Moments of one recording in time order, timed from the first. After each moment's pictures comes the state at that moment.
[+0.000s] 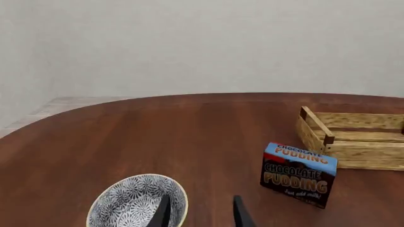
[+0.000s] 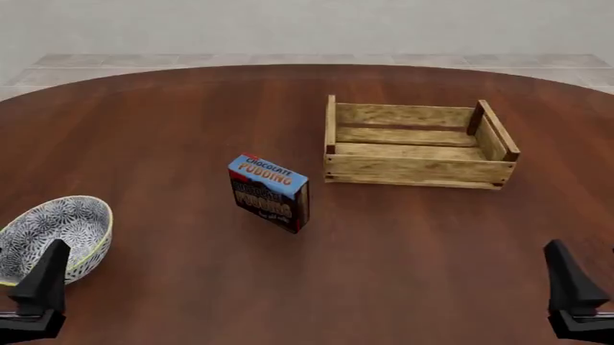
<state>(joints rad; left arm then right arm) 0.00 0.00 0.00 0.00 0.00 0.00 0.00 0.00 0.00 0.00</state>
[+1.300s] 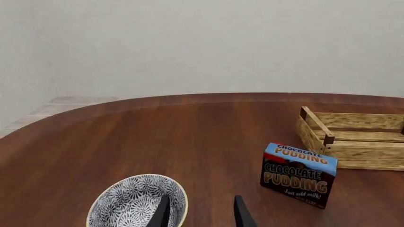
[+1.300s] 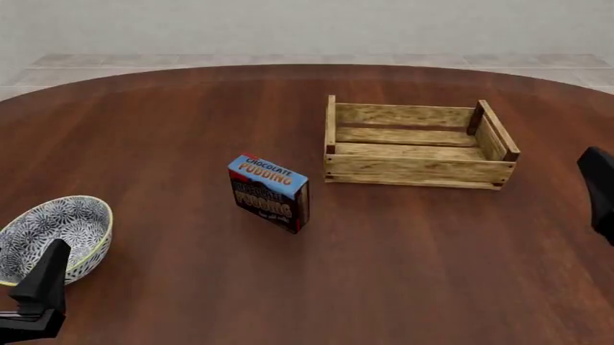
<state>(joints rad) 0.00 0.01 0.00 0.00 0.00 0.02 0.34 -0.43 0.14 0.02</state>
